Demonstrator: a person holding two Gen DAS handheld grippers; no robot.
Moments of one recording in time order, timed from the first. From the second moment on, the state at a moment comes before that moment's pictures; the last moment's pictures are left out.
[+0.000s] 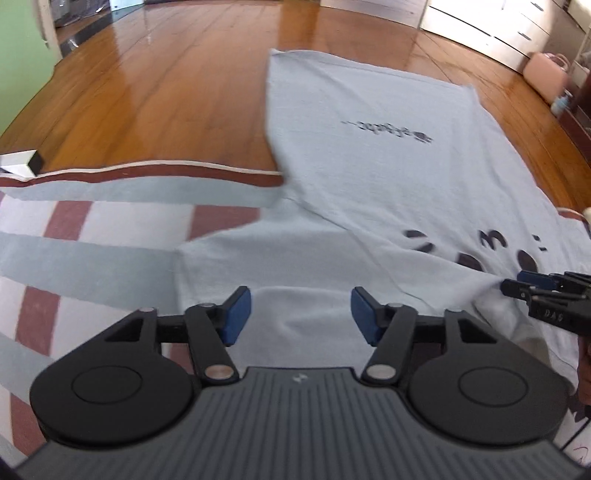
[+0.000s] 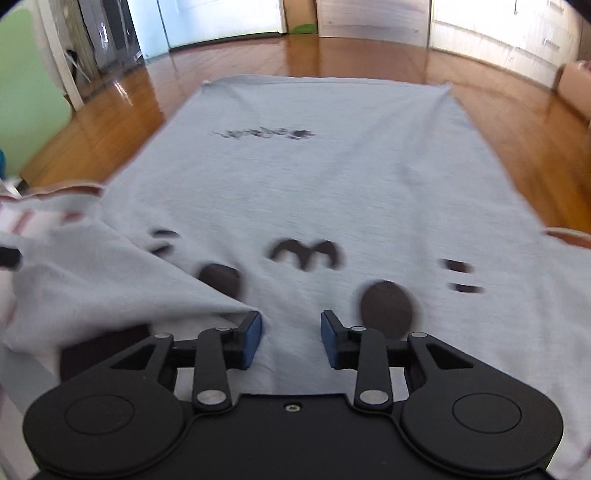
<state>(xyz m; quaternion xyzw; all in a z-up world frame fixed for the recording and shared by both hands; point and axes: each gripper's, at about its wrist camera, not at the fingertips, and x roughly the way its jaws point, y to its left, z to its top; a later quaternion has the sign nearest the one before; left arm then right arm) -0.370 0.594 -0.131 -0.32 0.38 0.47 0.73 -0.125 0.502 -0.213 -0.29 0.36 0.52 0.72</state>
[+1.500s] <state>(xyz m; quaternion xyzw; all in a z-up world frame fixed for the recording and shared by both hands) -0.458 0.607 -0.139 -0.38 0.33 0.59 0.64 -0.200 0.464 -0.216 -0.18 0.39 0.68 0.60</state>
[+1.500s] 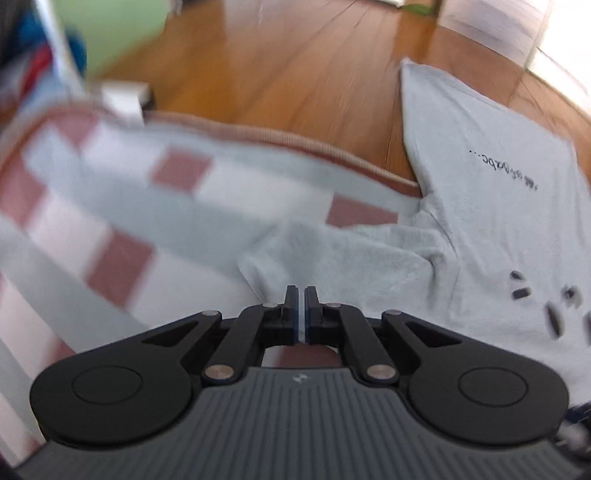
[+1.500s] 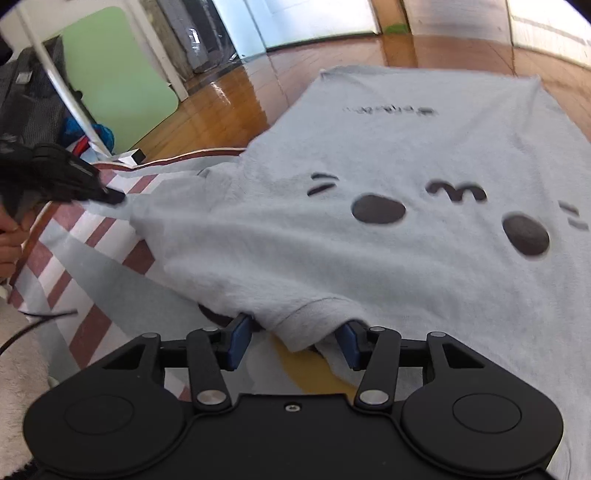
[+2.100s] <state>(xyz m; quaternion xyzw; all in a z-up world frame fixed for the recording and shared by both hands) -0.497 0.616 -0.176 -0.53 0.26 0.58 0.56 -0.142 0.405 -0.199 -0.14 0.48 0.70 0.51</state>
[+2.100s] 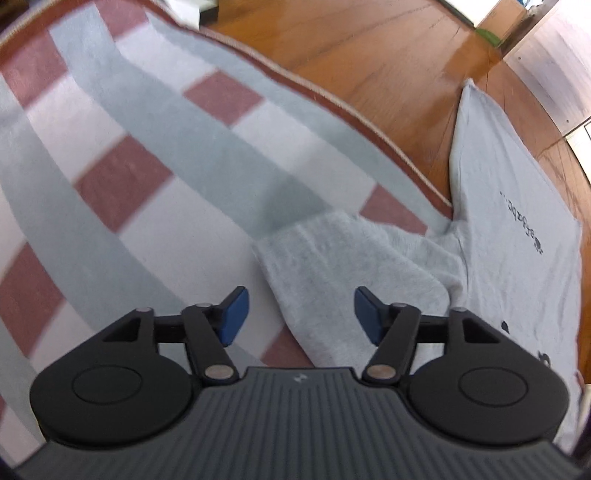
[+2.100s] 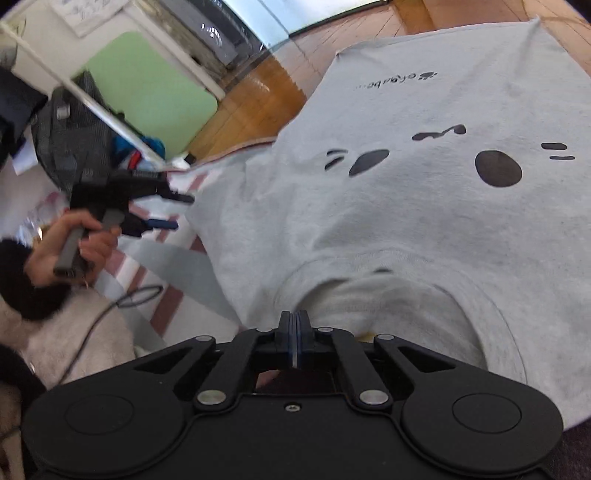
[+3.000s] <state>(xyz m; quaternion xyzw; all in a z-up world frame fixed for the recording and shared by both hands) -0.464 0.609 -0.175 -0.38 0.35 0.67 0.53 -0.194 0.428 -0.203 -0.19 0.44 0.69 0.55</state>
